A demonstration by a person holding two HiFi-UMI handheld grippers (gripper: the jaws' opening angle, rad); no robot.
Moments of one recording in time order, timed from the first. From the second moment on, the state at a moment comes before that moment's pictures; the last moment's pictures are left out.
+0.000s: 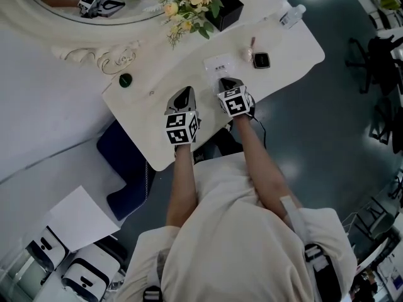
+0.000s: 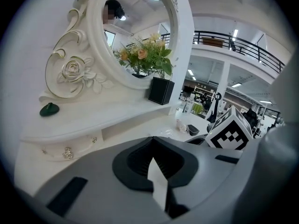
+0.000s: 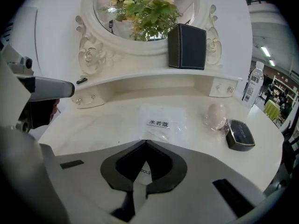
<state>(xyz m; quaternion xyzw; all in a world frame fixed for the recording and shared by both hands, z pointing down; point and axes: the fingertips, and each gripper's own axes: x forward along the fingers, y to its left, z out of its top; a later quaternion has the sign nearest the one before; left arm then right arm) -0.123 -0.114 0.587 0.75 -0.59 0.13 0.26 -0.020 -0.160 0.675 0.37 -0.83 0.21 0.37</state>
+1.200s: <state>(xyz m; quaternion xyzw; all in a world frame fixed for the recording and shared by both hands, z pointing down) -0.215 -0.022 0.578 0.71 -0.64 0.13 0.26 -0.145 -0.079 0.641 0.35 -0.86 0.22 0.30</state>
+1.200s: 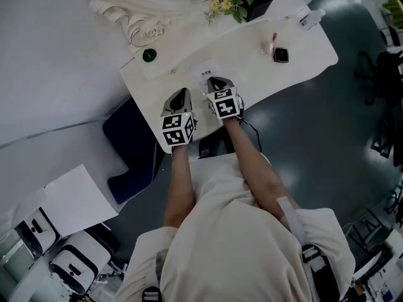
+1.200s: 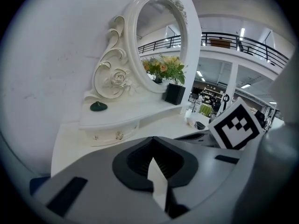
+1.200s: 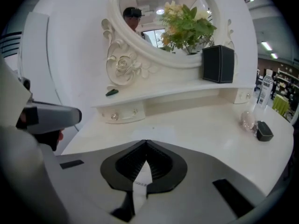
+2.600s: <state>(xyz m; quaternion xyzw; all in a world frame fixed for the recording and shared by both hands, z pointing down) -0.056 -0.189 0.577 0.77 -0.57 0.14 0.24 0.082 -0.269 0.634 0.50 -0.78 0.23 0.28</state>
